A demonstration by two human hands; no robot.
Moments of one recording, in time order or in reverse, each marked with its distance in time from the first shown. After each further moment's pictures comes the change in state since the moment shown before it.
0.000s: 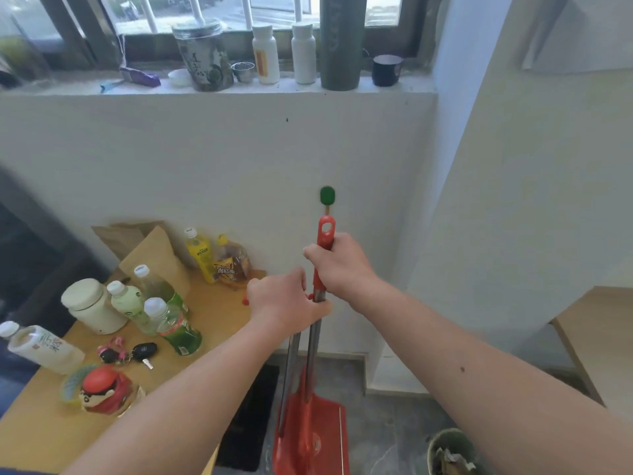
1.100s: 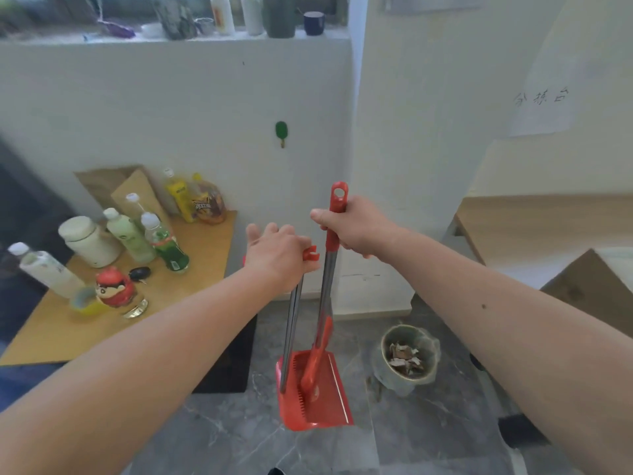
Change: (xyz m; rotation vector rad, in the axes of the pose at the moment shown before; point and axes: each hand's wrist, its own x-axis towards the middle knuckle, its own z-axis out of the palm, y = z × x) left_hand -0.242 0.032 -0.027 0.167 -0.019 0.334; right_hand -0.282 0.022 -0.061 -0.221 -0.027 0.091
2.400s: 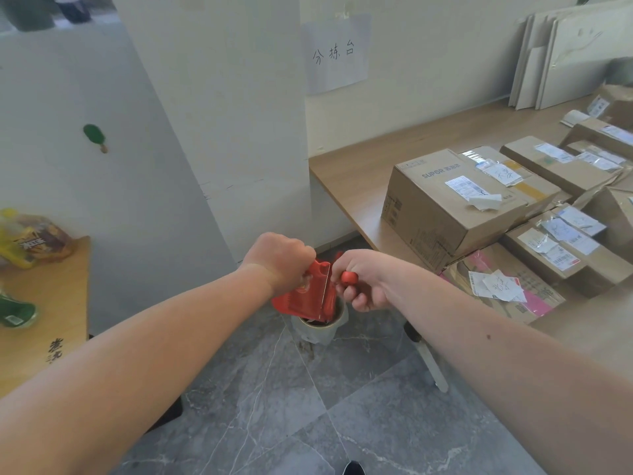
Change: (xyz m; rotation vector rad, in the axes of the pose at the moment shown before) left_hand -0.055 0.274 -0.008 0.297 0.100 0.777; right_hand -0.209 0.235 -0.087 0.761 -0.049 0.777
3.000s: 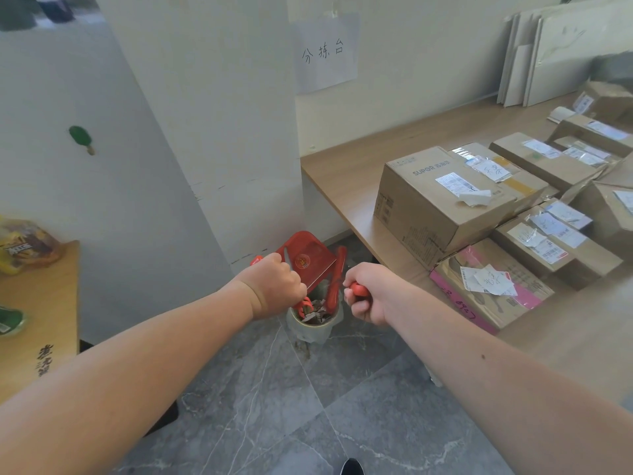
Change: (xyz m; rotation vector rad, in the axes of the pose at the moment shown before) left_hand -0.020 0.005 0.035 0.318 0.023 0.408; right_hand 0.006 0.035 -0.005 0.401 0.204 -0.012
